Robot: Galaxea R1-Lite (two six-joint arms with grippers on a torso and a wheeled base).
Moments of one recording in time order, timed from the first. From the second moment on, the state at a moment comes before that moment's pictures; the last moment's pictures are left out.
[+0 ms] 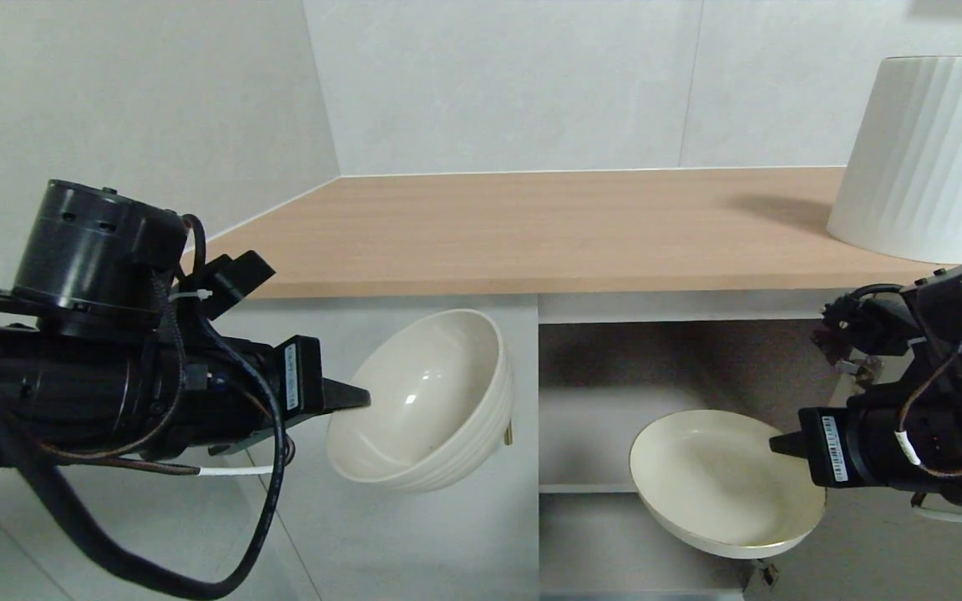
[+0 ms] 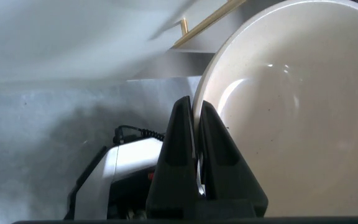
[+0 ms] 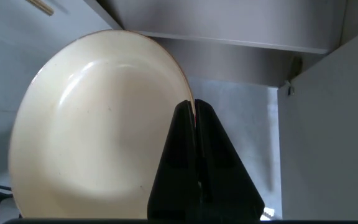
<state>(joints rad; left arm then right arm) -0.41 1.47 -1.02 0.21 -0.22 -0.59 0.51 1.42 -0.89 0.23 -0.12 0.37</state>
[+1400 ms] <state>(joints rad) -0.46 1.60 -1.01 0.22 -0.18 -0.59 0.43 2.20 -0.94 -0.54 -0.22 0.45</state>
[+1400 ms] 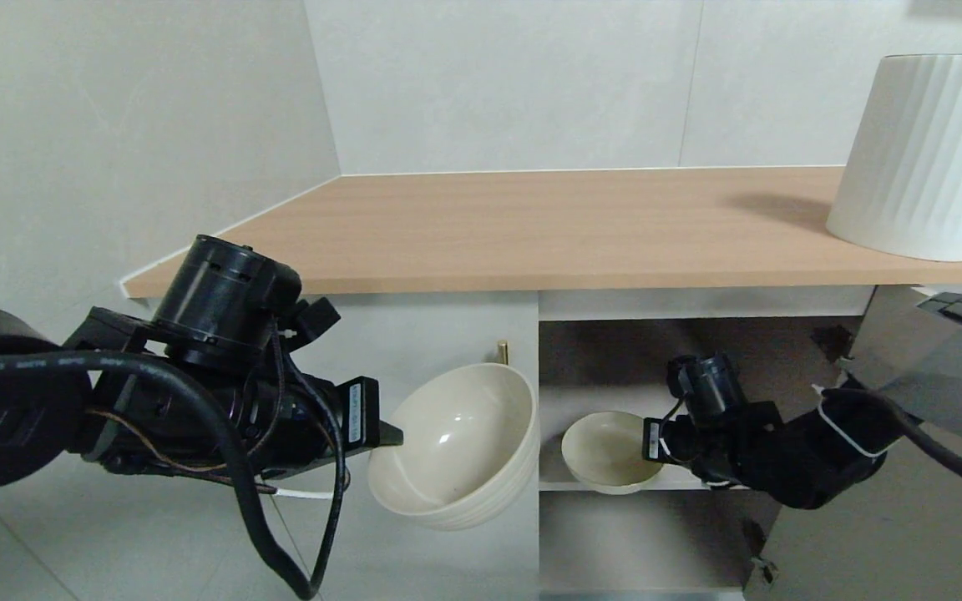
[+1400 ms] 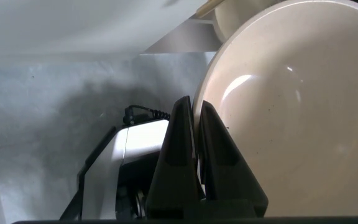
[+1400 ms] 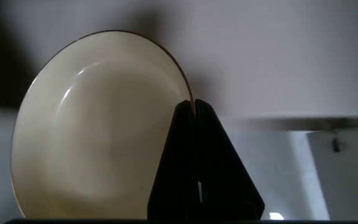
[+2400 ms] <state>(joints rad) -0.48 1.61 -1.01 0.23 -0.17 -0.59 0.32 2.46 -1.14 -0.54 -0.39 0.39</state>
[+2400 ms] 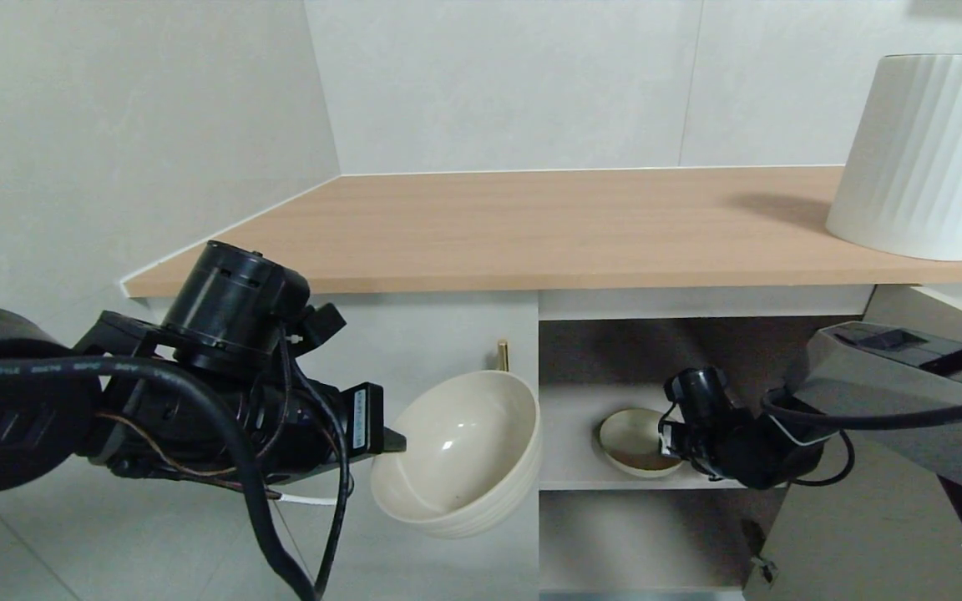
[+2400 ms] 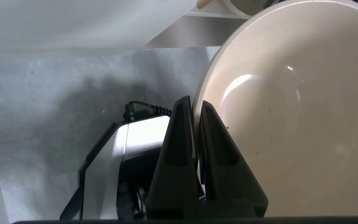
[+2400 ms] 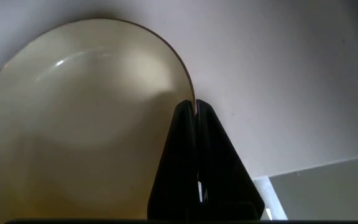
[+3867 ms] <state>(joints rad) -0.48 1.61 -1.01 0.23 -0.17 -0.59 0.30 2.48 -1.18 -0.54 -0.42 0.40</state>
